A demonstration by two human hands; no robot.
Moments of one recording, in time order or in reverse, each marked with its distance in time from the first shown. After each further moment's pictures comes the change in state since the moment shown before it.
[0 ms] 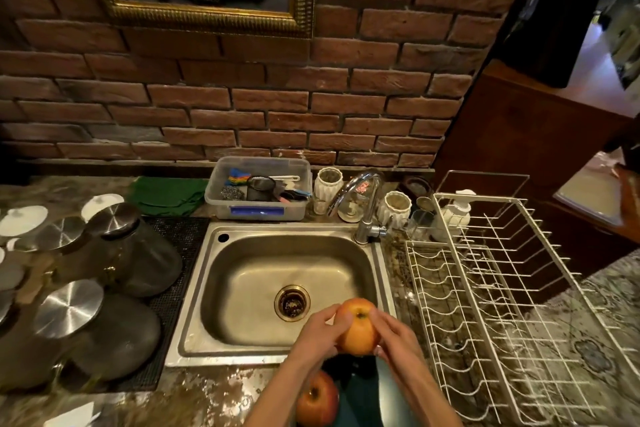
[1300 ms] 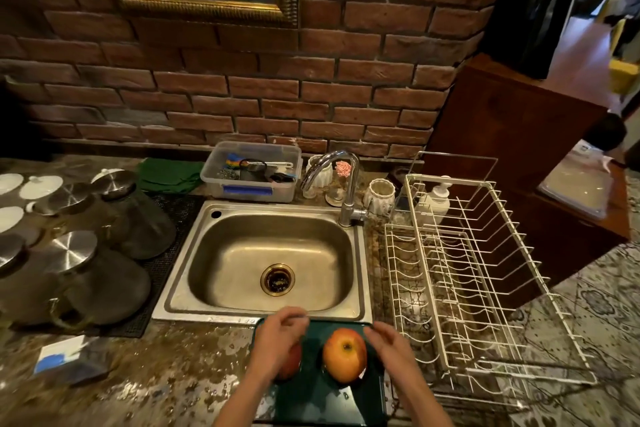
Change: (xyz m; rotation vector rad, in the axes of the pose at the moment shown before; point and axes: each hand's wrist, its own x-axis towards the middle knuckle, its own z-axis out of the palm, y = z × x) left_hand -0.038 -0.074 0.015 0.245 0.360 0.094; right_hand -0.014 0.054 -0.092 -0.308 0.017 0.082
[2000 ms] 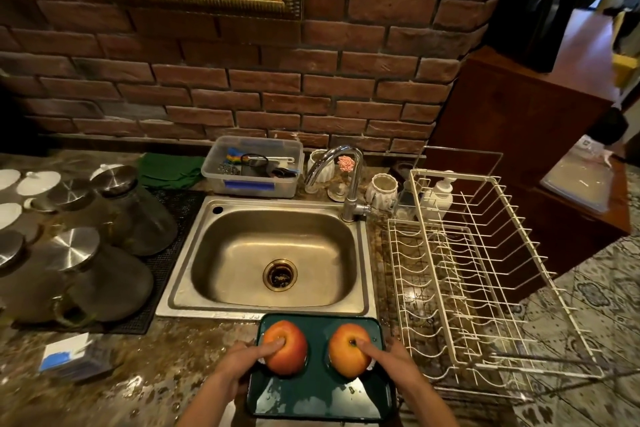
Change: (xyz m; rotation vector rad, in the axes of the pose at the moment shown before) left_hand 0.012 -0.055 -0.059 -0.100 -0.091 -0.491; right_hand 0.000 0.014 0.004 0.030 -0.123 0.100
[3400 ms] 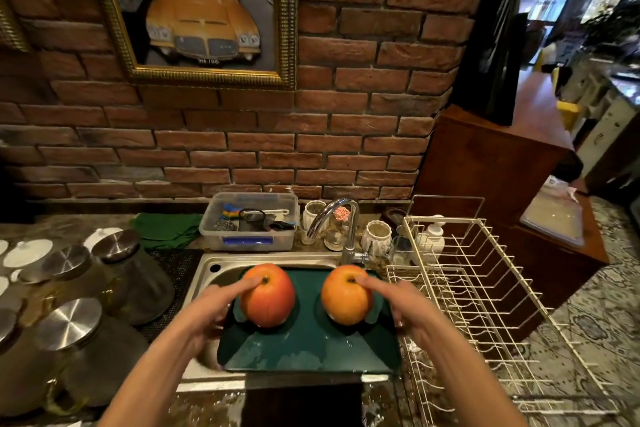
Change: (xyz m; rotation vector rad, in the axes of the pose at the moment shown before) left_hand -0.117 0.182 -0.071 0.052 -0.008 0.418; right_hand -0.064 -0.203 0.020 -0.073 0.060 -0.171
